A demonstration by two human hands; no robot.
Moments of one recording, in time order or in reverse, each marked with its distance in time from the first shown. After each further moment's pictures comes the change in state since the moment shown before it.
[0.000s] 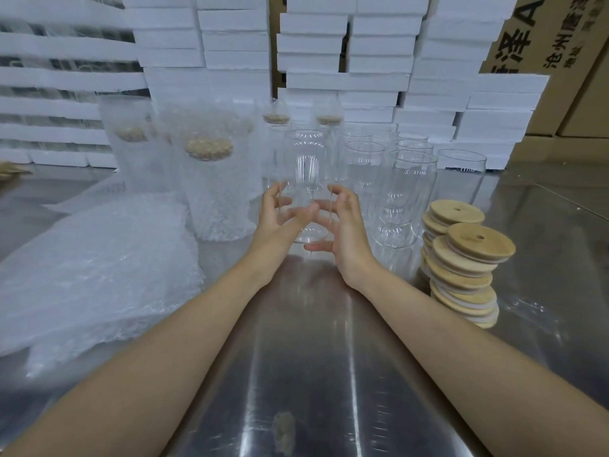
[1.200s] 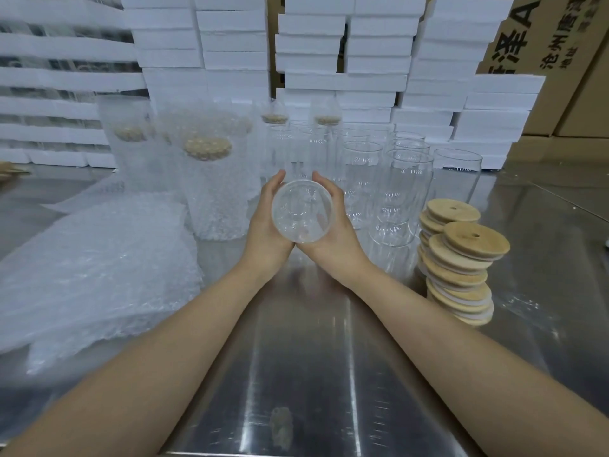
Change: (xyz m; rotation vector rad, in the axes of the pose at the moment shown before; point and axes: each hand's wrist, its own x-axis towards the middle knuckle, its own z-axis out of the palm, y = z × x) left_hand 0.000 -0.002 0.000 0.304 0.110 0.204; right_hand -0.003 0.010 0.001 -0.526 -0.114 -0.344
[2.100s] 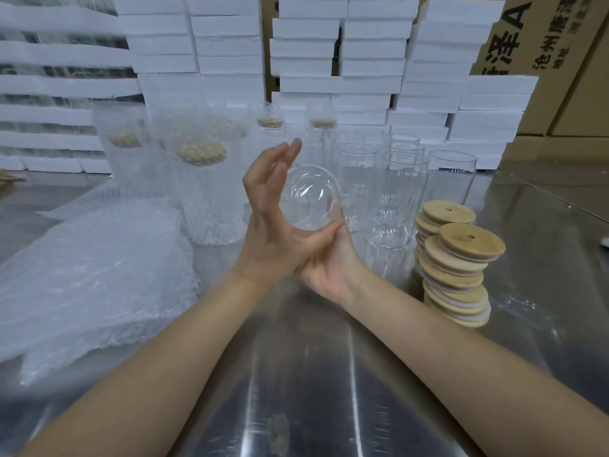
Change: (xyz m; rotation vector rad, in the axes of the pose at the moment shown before) left_hand -0.002 0.038 0.008 0.061 0.247 0.877; right_hand -0.009 -0.050 0.002 1.327 -0.240 0.735
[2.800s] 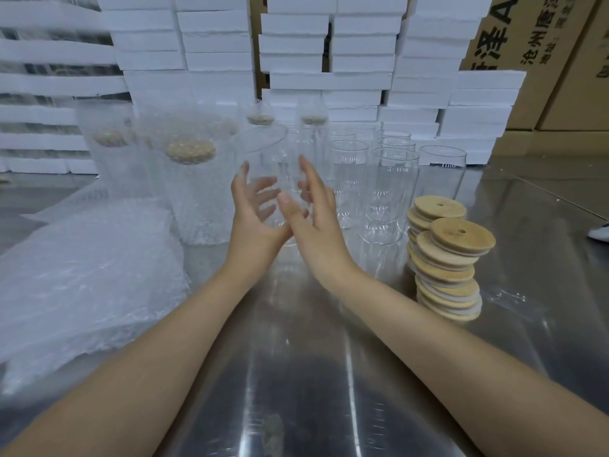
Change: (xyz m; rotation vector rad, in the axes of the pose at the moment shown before) left_hand -0.018 -0.016 -0.013 -0.204 -0.135 -0.810; right_hand 0.003 0.003 0.002 -1.188 0.320 -0.721
